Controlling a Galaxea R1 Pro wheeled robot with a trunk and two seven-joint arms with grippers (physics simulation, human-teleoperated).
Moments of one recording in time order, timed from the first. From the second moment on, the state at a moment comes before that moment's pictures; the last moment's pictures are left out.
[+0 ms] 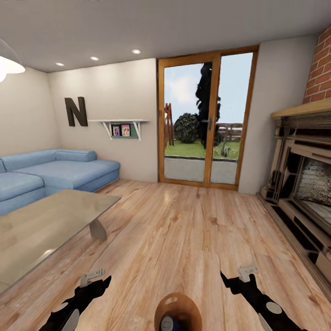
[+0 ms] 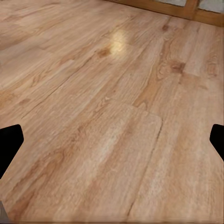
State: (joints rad) left arm -0.26 0.16 -0.09 -0.84 0.44 0.14 -0.02; right arm -0.34 -0.24 0.22 -0.67 -0.19 -0.17 0.15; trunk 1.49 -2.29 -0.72
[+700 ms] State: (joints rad) left arm -0.26 0.16 -0.09 -0.84 0.44 0.07 -0.02; right arm -0.30 -0.23 0.16 -0.61 -0.21 -0.28 0.15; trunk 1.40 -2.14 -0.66
